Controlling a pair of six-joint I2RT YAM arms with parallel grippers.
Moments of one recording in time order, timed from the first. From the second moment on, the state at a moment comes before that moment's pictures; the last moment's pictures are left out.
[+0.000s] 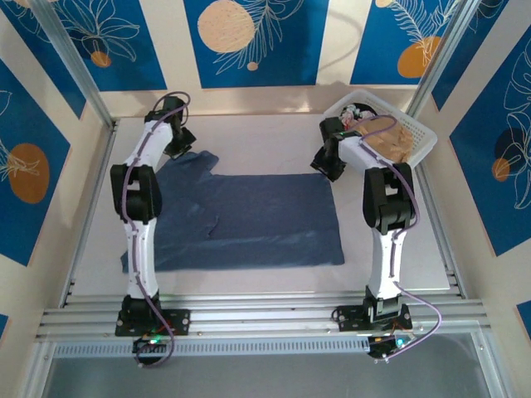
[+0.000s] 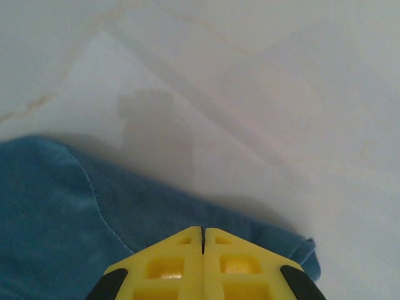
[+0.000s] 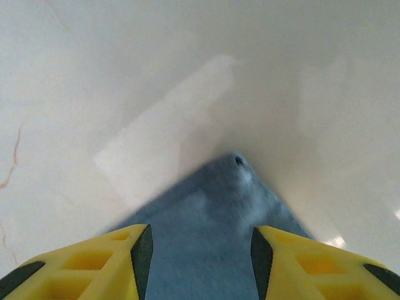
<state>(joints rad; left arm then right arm) -0.09 2.36 2.17 -0.98 -0.03 -0.78 0.20 2.14 1.68 -0.79 0.01 0.86</state>
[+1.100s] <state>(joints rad) -0.10 2.24 2.04 -1.01 0.05 -0.76 0.20 2.32 1.91 -0.95 0.11 0.68</state>
